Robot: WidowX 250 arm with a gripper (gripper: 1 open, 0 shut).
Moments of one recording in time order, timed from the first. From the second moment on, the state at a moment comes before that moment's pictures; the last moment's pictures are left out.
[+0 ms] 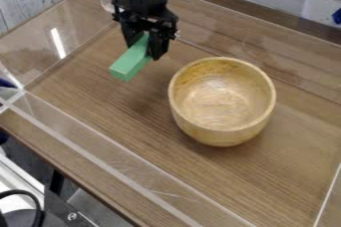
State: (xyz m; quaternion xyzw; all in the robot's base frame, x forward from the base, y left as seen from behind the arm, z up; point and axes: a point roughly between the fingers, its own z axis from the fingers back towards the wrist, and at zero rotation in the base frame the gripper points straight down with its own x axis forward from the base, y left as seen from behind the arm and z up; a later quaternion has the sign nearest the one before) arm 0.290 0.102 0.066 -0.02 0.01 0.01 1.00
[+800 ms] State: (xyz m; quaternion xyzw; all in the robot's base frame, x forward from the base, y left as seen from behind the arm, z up) arm 0.294 0.107 0.046 -0.02 0.02 0.01 1.00
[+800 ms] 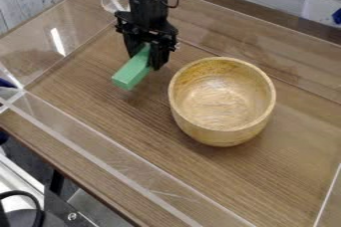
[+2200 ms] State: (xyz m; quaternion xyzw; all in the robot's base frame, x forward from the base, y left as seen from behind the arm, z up) arm 0.285 0.117 0.094 -0.04 -0.02 0.04 1.00
